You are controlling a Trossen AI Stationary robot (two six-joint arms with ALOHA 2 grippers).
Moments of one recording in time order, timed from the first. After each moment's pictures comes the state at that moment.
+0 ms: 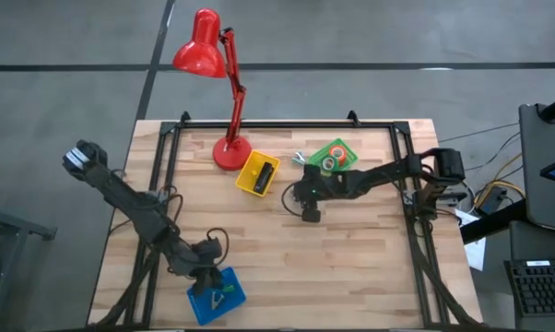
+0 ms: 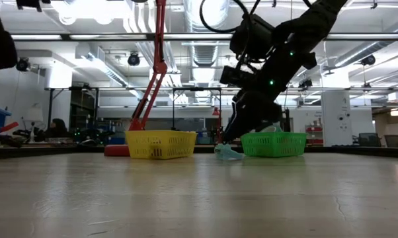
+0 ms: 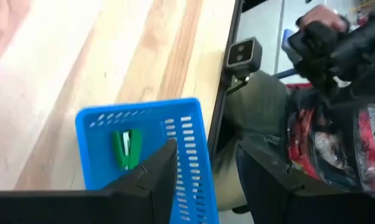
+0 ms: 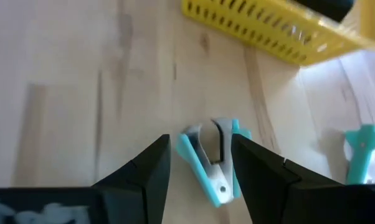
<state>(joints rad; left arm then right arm) -0.73 1.21 0.69 -0.13 -0.08 -1.19 -0.07 1.75 0.89 -0.02 0.15 -0.11</state>
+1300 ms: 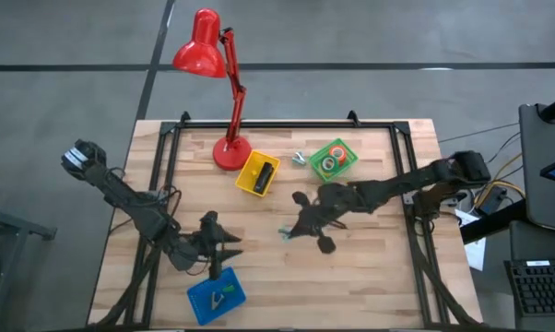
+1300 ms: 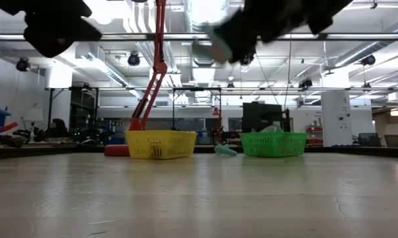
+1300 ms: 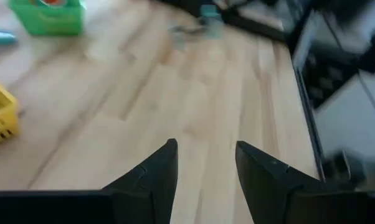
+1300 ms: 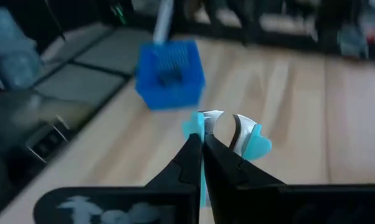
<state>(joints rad) -0.70 1.19 0.69 -0.08 -0.65 -0.73 0.12 1.56 0.90 0.21 -0.32 -0.03</state>
